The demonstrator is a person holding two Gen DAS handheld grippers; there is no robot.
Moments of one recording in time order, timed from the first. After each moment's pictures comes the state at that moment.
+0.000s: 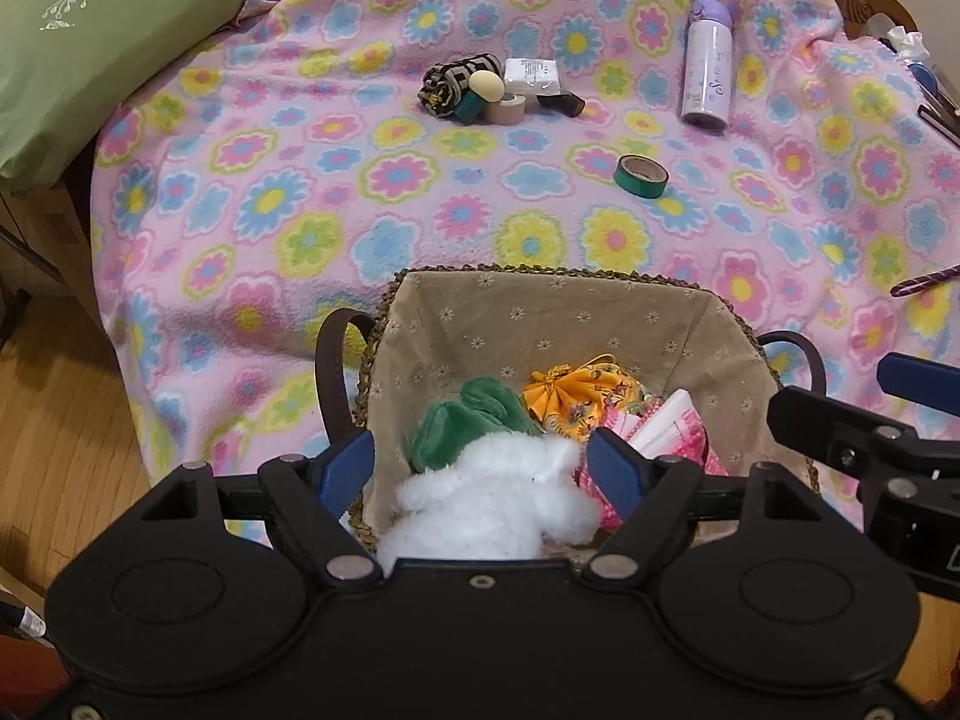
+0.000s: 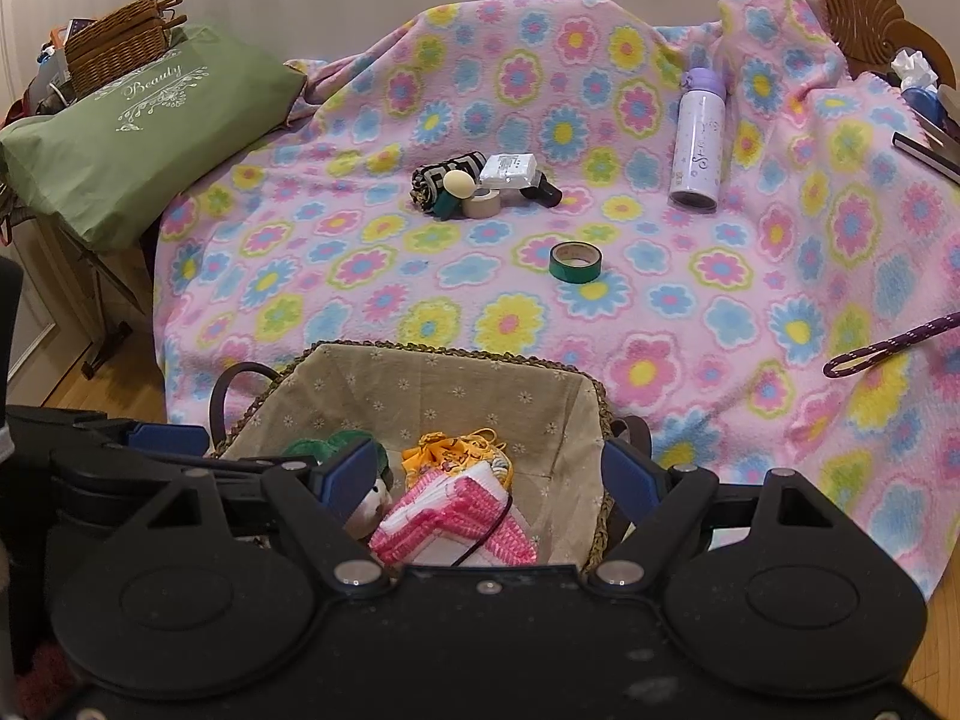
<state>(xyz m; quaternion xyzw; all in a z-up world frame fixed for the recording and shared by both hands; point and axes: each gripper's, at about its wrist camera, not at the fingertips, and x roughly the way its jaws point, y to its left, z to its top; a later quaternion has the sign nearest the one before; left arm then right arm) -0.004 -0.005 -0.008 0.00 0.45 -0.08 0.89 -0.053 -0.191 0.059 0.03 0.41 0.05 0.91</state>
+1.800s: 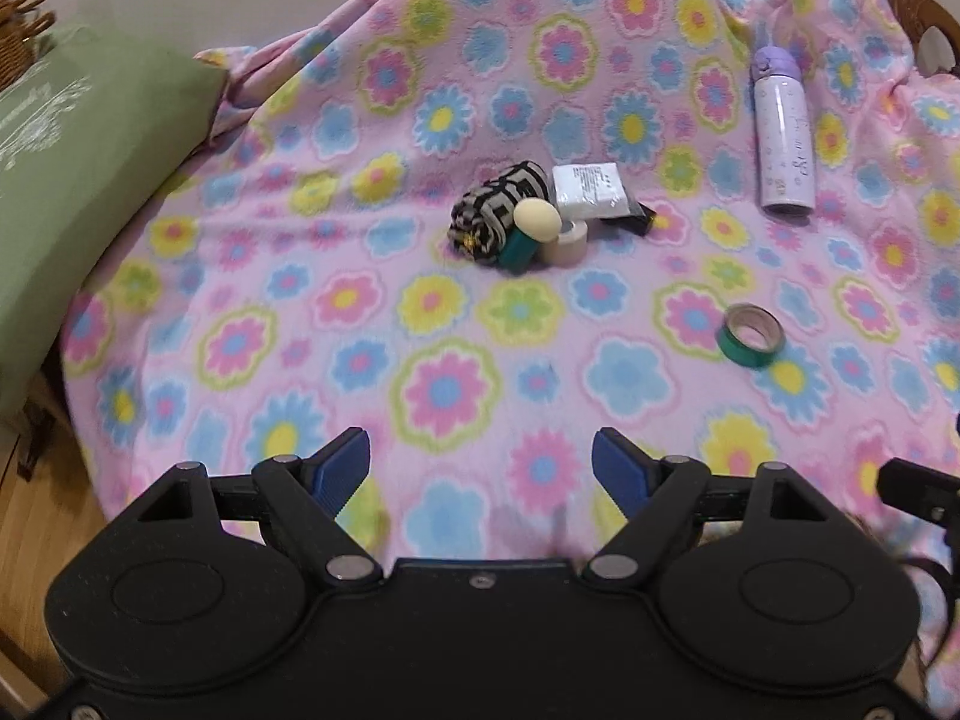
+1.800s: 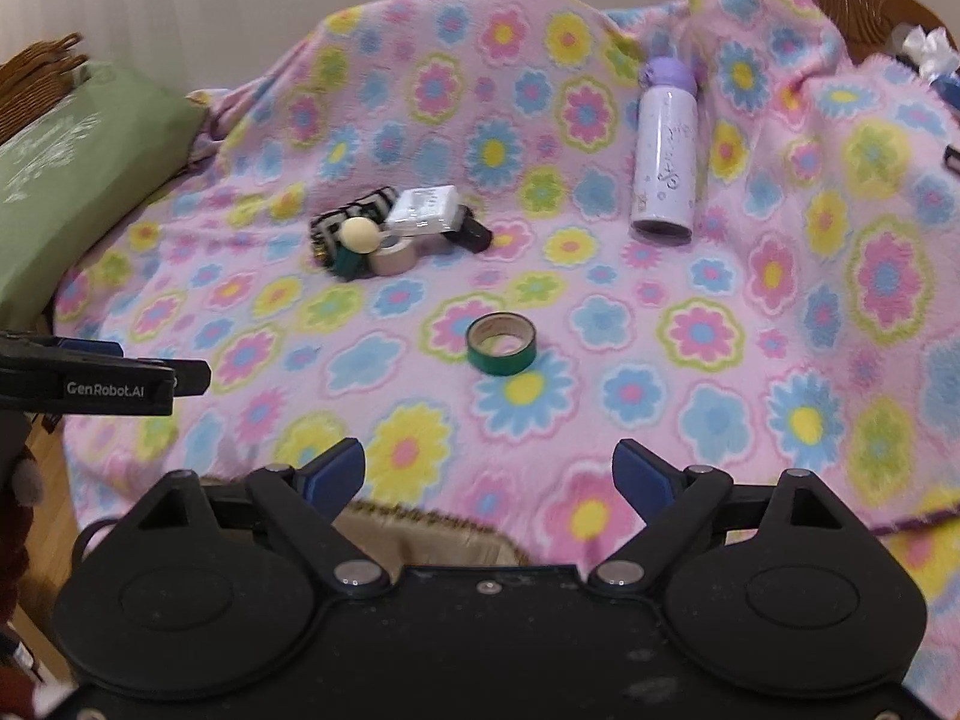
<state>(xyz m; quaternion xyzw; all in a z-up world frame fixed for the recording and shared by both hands) 0.154 -0.010 0.003 0.07 0.40 -0.06 0.91 0.089 -0.235 0.025 0.06 0.41 0.00 0.91</state>
